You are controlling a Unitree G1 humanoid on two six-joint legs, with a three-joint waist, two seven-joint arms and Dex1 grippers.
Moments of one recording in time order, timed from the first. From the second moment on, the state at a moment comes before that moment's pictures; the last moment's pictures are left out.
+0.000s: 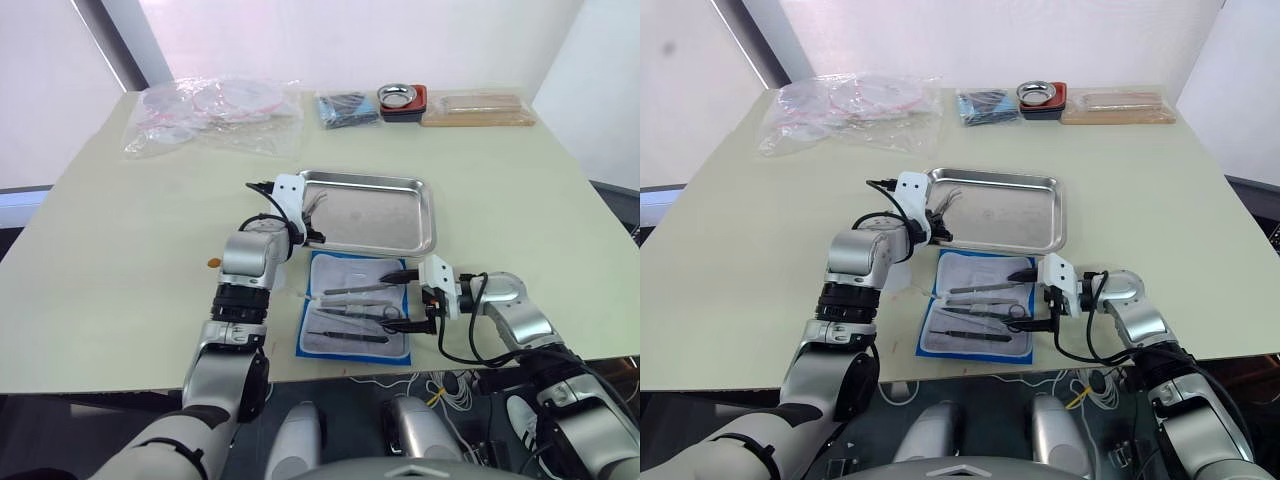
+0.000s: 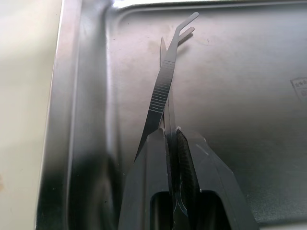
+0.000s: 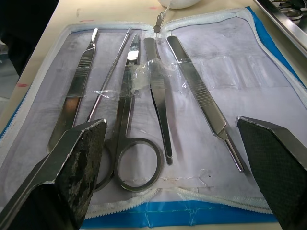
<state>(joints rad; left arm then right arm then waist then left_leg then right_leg) -0.74 0.19 0.06 0.25 -0.11 0.98 -0.13 -0.40 -0.42 0.29 0.36 0.20 -0.05 1.24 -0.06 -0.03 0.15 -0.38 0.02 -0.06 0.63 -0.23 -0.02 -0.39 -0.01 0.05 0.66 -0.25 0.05</state>
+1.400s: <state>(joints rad) -0.60 0.42 0.03 -0.03 -0.26 0.68 -0.58 -0.40 -0.42 0.29 0.36 0.20 -0.05 1.24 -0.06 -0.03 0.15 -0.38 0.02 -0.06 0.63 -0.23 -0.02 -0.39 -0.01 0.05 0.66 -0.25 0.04</state>
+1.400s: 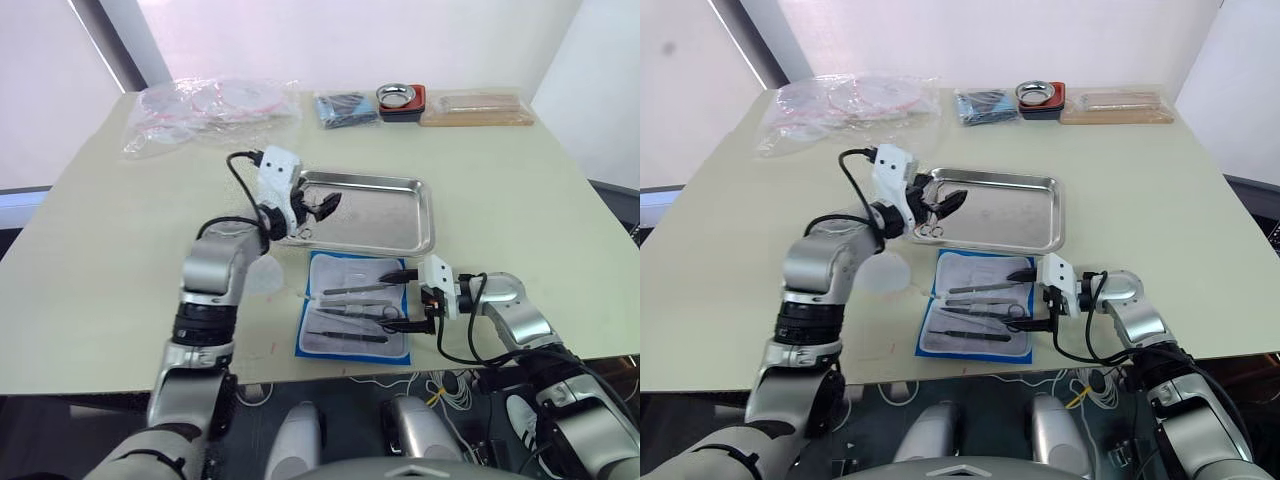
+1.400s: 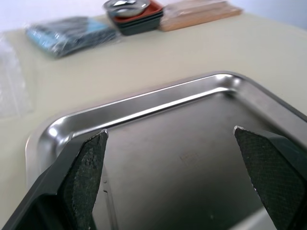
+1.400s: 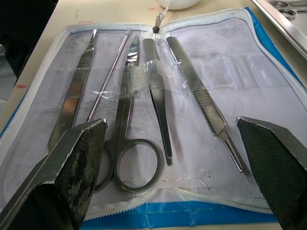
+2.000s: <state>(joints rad) -0.21 0.76 0.11 -0.22 -0.46 0.44 -1.10 -0.37 -0.43 0.27 0.36 0.21 -0.07 1.24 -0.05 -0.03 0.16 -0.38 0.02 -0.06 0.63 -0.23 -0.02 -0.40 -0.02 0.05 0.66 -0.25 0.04</state>
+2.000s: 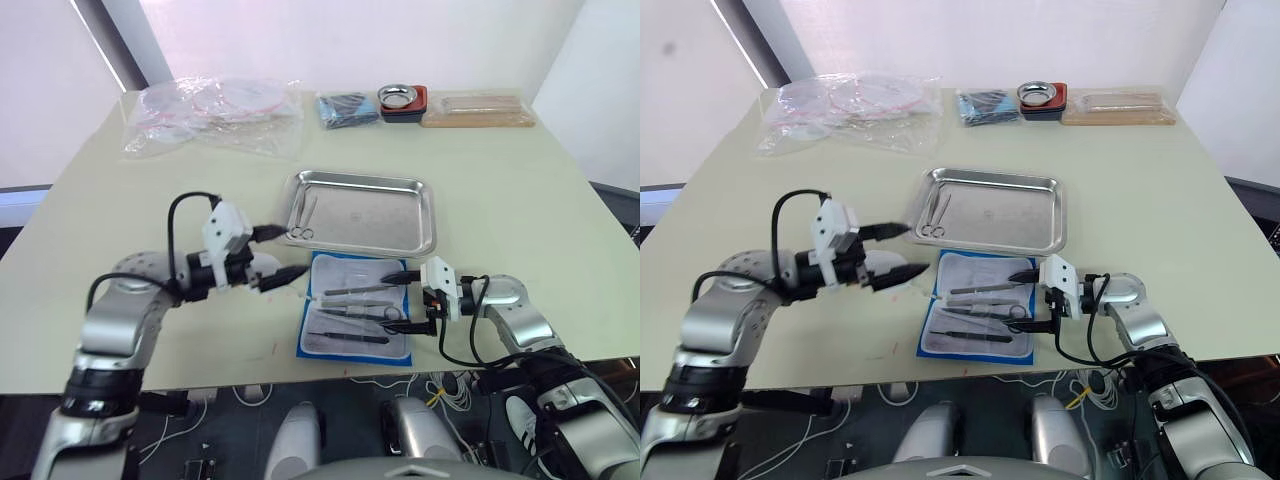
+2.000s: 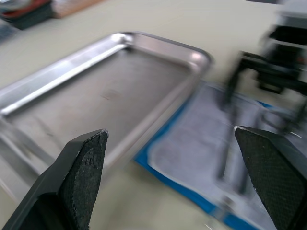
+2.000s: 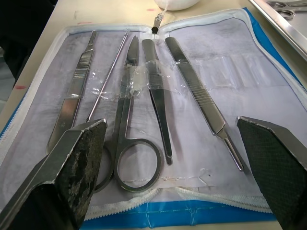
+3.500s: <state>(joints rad) -0.36 0.76 -0.11 -0.11 -0.34 0.22 -1.29 -0.40 -0.41 0.28 0.41 0.21 -0.10 1.27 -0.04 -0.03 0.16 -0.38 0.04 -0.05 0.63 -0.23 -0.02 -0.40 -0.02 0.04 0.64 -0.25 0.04</state>
